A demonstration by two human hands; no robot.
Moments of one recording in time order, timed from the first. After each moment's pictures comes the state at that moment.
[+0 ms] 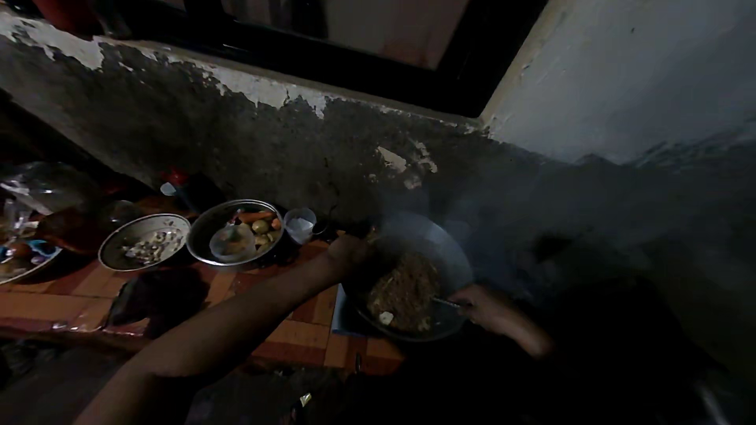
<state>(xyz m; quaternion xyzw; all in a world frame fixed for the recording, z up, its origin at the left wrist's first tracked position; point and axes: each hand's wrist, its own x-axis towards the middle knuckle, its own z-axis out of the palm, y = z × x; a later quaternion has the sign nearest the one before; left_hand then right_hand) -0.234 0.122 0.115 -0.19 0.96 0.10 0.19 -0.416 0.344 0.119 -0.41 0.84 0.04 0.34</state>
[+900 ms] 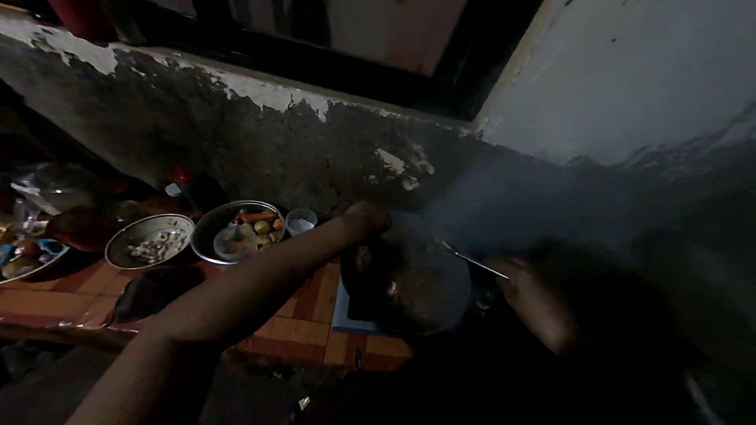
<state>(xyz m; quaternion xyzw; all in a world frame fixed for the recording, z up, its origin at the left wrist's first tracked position) -0.257 0.113 0.171 -0.15 0.98 0.03 0.16 -0.399 0.378 0.176 -0.44 0.90 -0.01 0.03</state>
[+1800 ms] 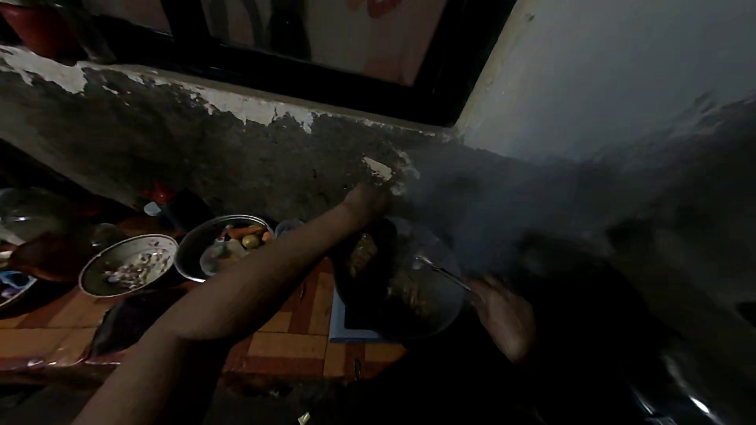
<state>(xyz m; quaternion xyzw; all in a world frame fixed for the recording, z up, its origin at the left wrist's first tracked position) -0.270 0.109 0.206 -0.18 0.98 0.02 0.07 -0.354 0.379 0.152 -0.39 0.92 -0.04 0.03</state>
